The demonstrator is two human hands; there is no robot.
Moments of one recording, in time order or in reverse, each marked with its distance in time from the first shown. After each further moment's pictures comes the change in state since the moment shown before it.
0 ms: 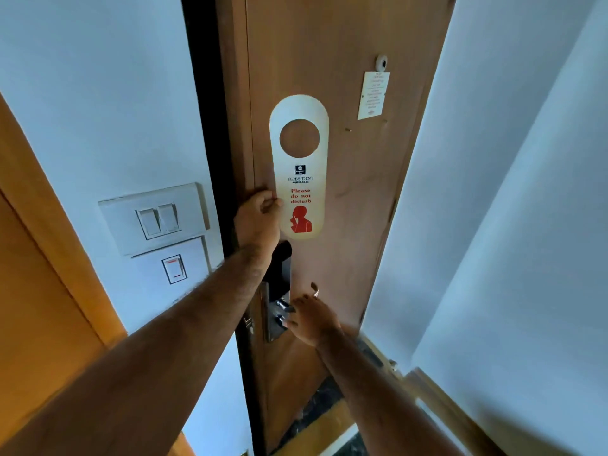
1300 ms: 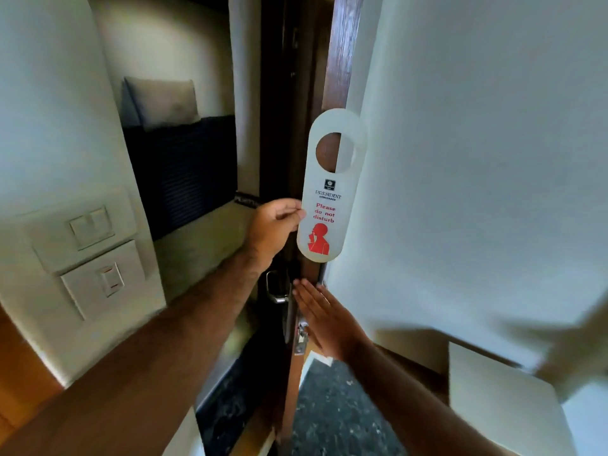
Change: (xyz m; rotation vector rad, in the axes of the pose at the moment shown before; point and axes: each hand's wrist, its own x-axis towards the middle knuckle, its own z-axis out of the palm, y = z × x) left_hand -0.104 0.035 0.018 -0.338 -0.874 0.075; right_hand -0.212 0.014 -0.029 -0.728 0.285 0.039
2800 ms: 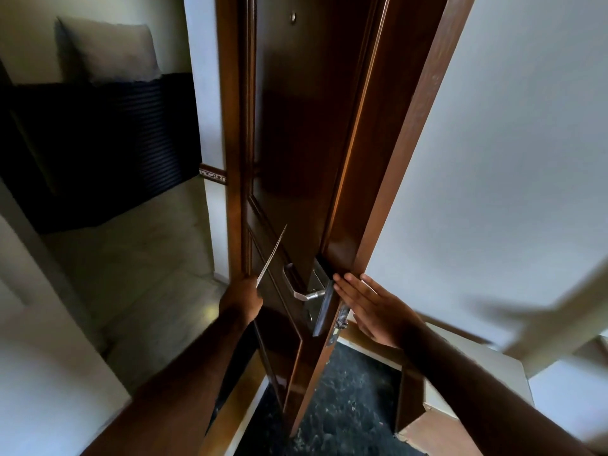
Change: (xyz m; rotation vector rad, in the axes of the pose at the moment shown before) left_hand 0.004 -0.213 0.039 1.025 -0.187 -0.333; right_hand -0.080 0.161 0.068 -0.036 -0.092 -0.070
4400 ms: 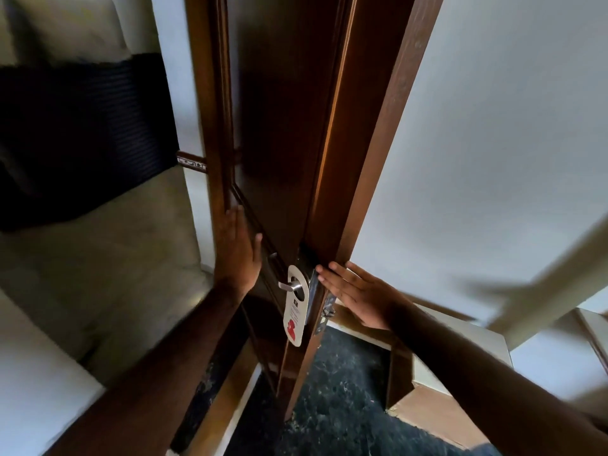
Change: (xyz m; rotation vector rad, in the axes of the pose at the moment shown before) left_hand 0.013 0.056 -0.031 -0.187 0.446 0.334; right_hand -0.001 0.010 0.009 0.032 0.046 -0.059
